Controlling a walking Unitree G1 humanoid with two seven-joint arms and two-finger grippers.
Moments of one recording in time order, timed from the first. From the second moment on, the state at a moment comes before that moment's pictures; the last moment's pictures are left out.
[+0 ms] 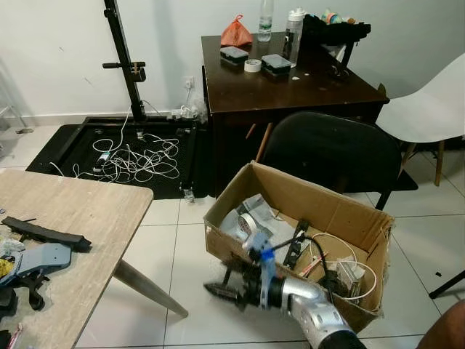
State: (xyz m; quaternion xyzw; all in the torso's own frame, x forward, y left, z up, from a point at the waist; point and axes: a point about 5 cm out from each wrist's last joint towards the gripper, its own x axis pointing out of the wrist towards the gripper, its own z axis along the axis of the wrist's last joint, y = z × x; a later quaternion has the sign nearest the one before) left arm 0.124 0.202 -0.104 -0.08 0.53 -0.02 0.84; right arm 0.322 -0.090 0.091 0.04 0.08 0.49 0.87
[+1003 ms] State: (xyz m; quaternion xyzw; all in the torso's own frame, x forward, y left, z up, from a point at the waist) left arm 0.118 0.200 -0.106 -0.08 0.55 -0.03 0.83; right arm 0.308 -0.173 0.014 -0.12 0.29 0.22 0.92
